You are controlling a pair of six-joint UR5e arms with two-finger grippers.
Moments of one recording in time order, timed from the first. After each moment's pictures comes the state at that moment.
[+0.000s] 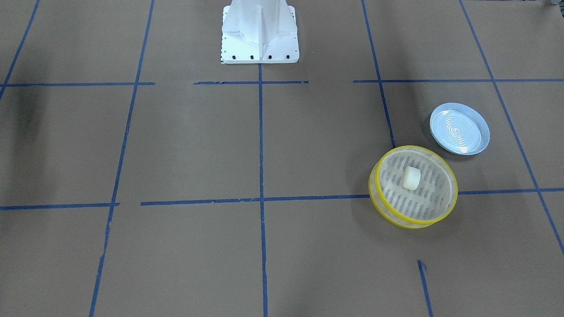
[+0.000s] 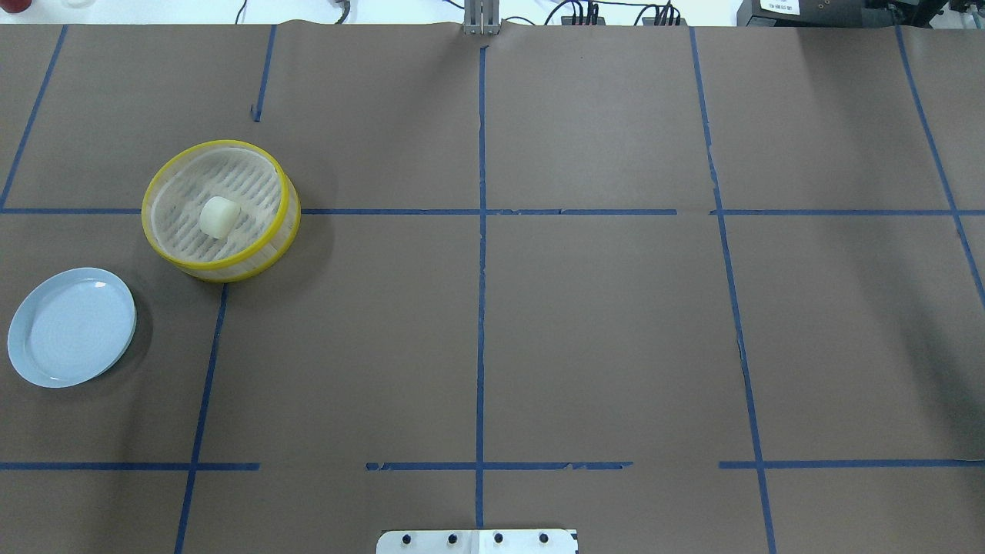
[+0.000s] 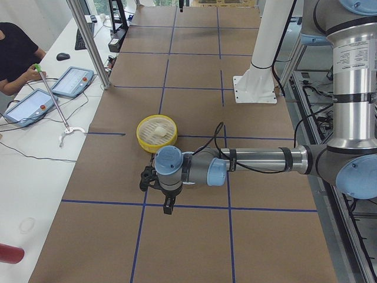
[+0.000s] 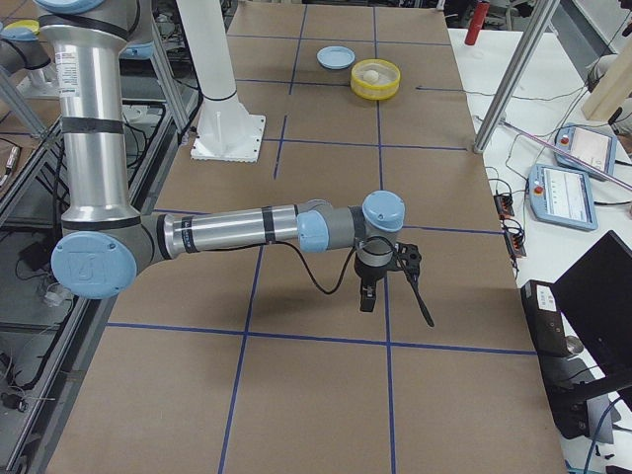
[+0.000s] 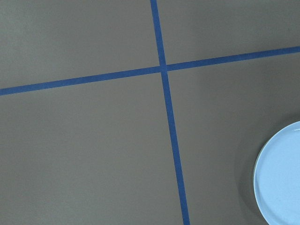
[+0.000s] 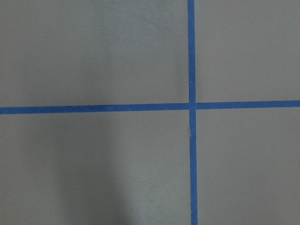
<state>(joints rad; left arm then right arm) -1.55 -1.46 -1.65 -1.70 -2.38 0.07 1.41 -1.55 1.69 -1.57 2.26 0.25</state>
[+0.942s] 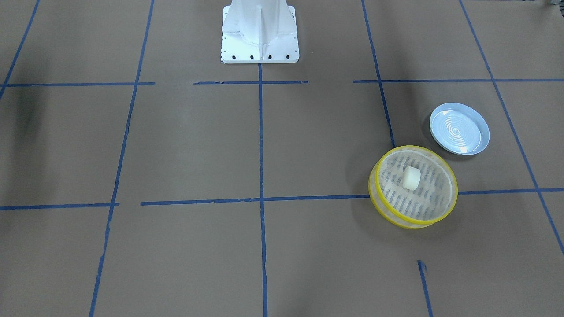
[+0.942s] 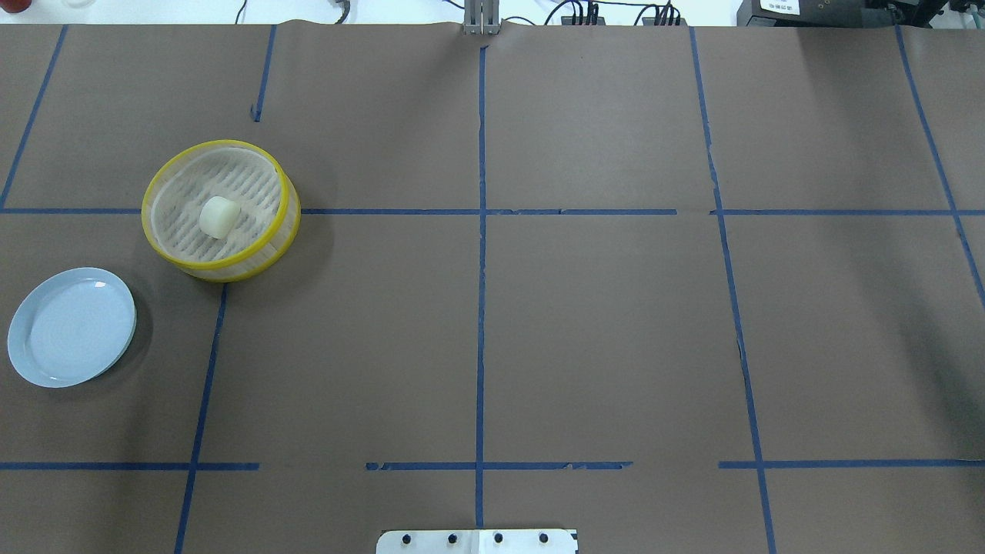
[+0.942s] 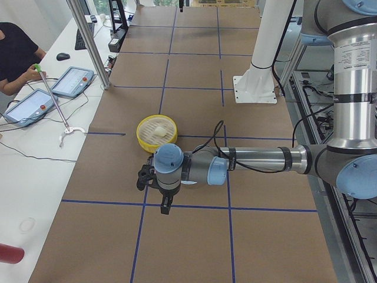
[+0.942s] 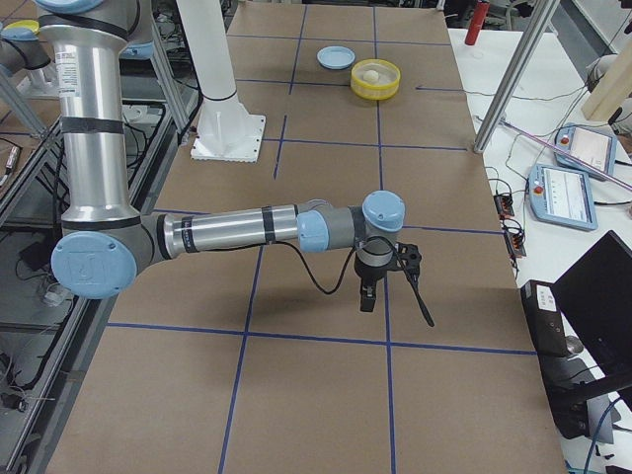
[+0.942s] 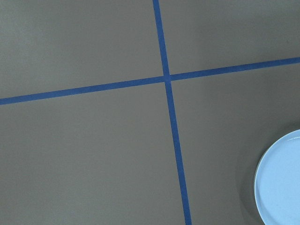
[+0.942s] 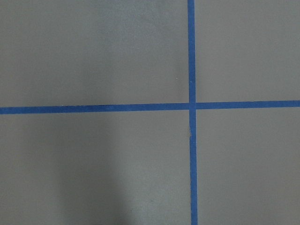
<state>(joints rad) -1.59 -1.47 -1.66 -1.70 -2.37 0.07 1.41 -1.55 1.69 -1.57 2.26 0.25</state>
